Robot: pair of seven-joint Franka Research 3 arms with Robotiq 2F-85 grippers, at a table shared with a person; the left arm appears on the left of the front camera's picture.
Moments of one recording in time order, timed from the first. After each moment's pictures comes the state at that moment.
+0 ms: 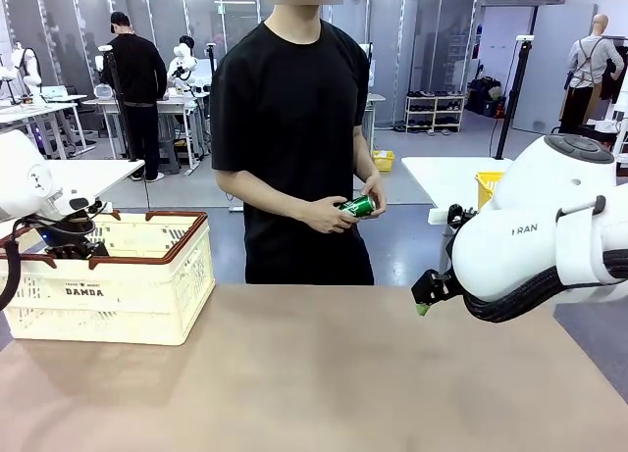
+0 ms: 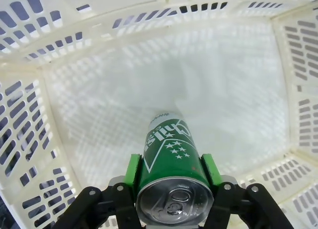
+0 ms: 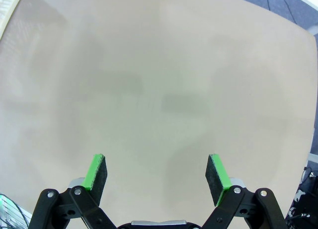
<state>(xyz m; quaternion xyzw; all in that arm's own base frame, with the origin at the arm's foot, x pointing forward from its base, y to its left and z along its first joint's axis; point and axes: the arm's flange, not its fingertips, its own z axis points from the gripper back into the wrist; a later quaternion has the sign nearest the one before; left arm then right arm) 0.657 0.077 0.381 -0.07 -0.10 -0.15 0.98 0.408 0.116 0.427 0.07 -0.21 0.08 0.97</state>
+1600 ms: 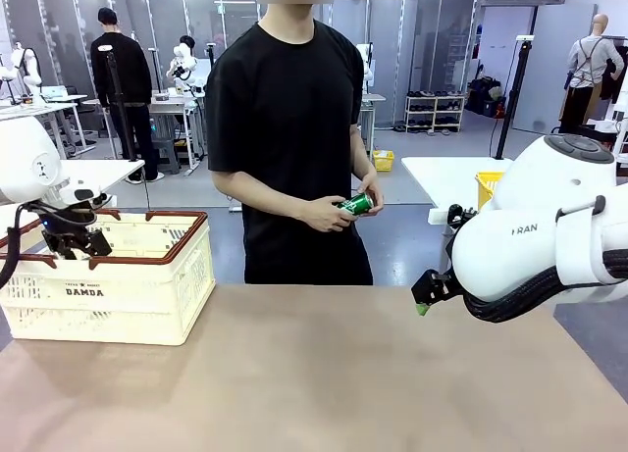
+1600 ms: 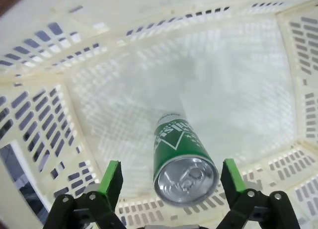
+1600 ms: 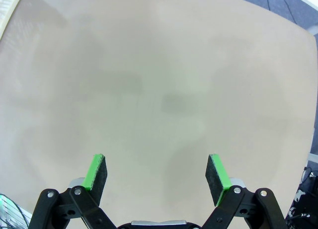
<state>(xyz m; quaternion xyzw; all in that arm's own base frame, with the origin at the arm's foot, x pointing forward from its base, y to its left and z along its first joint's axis) 0.668 0.070 0.413 -0.03 -0.08 -0.18 0.98 0.408 0.116 0.427 0.07 -0.21 0.08 0.97</state>
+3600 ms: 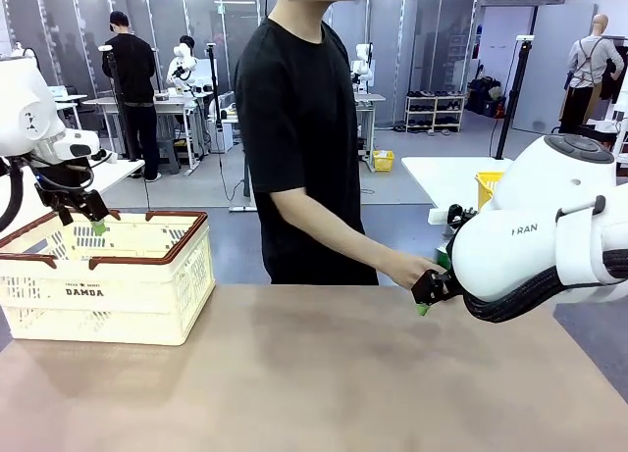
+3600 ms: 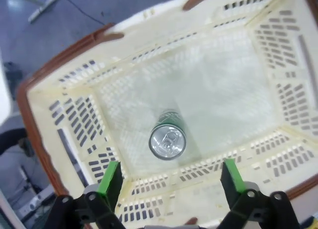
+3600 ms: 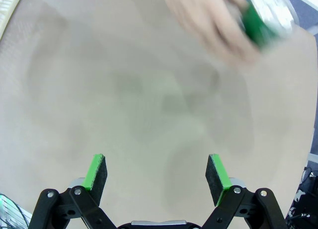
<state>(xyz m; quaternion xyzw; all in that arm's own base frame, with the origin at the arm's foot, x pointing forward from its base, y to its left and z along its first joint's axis) 0.644 0.034 0.516 0.02 -0.13 -0.23 0.96 0.408 0.116 0.427 0.07 -0.21 0.08 0.97</state>
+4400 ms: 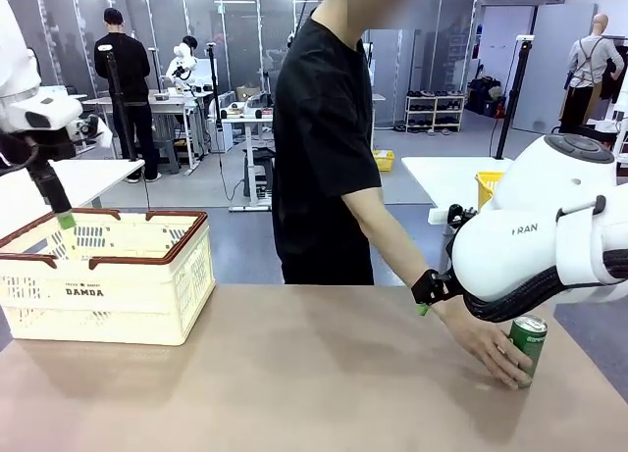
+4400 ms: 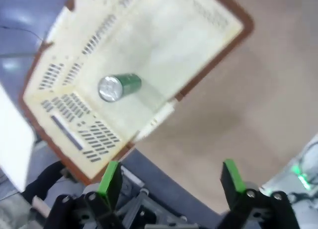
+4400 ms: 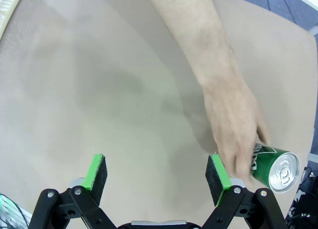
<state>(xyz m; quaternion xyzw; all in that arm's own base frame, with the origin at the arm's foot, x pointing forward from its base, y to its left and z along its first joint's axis) 0.501 -0.015 0.587 0.06 -0.10 -0.43 0.89 0.408 0.116 0.427 0.07 -0.21 0.08 0.97</state>
